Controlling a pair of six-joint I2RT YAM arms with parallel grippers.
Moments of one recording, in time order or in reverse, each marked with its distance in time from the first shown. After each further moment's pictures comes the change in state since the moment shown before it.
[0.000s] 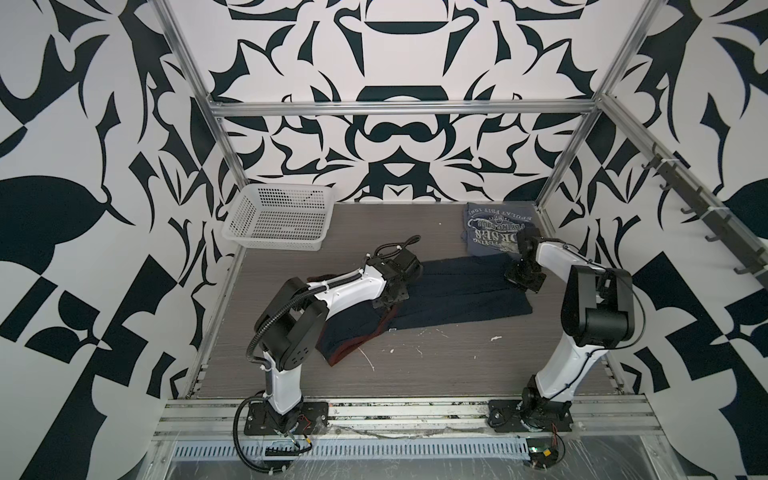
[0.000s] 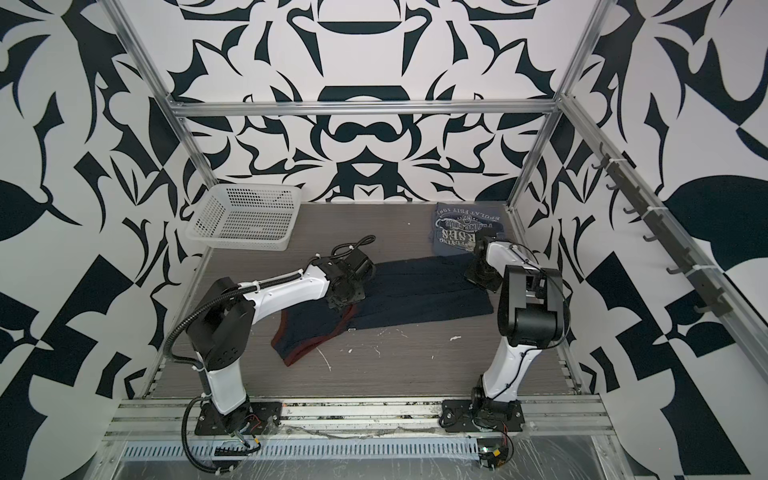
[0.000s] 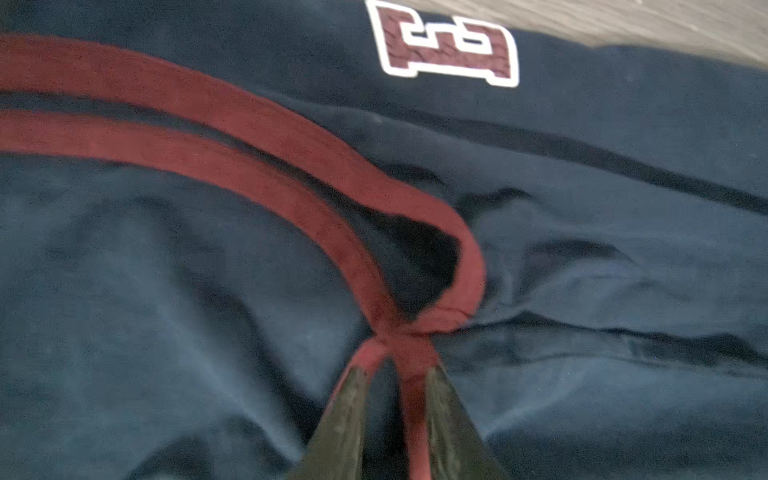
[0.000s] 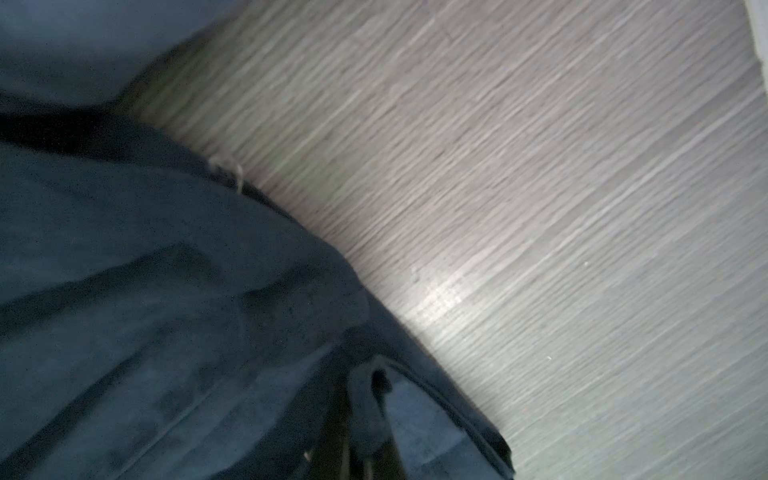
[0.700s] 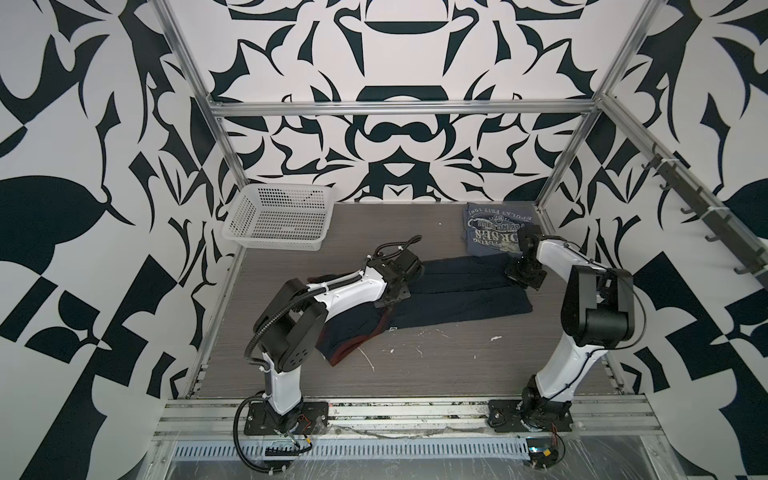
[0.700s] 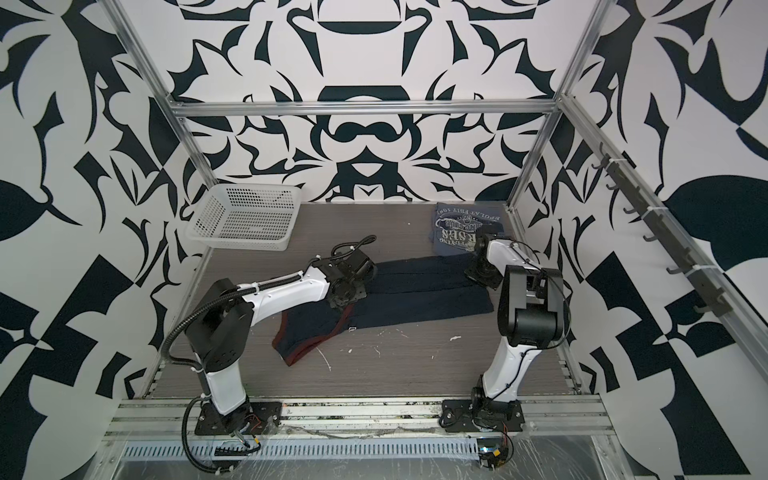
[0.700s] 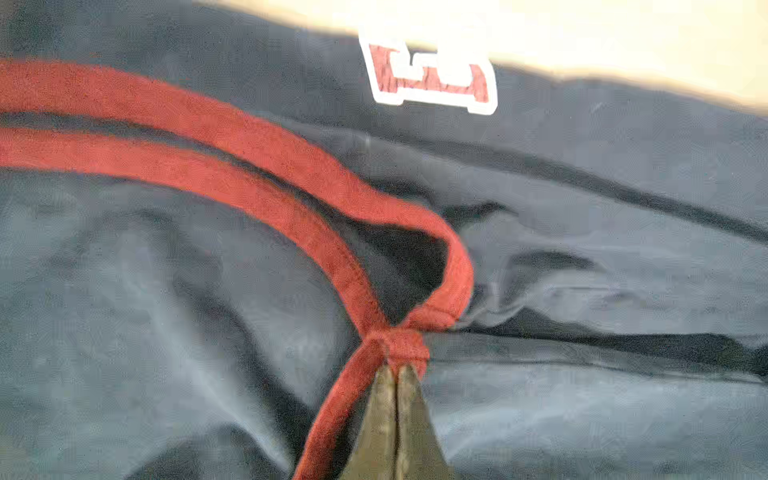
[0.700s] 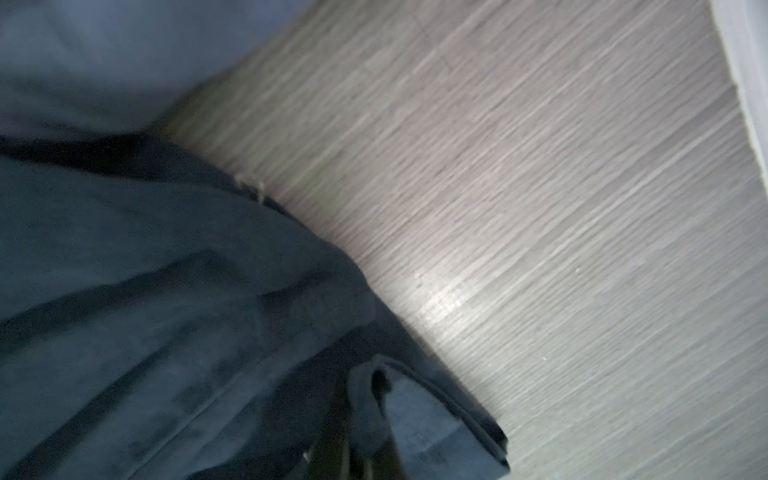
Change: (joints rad) left arm 0.001 -0.022 -0.010 0.043 -0.060 -0.028; right arm 0.000 0.000 0.038 -0.018 0.000 0.000
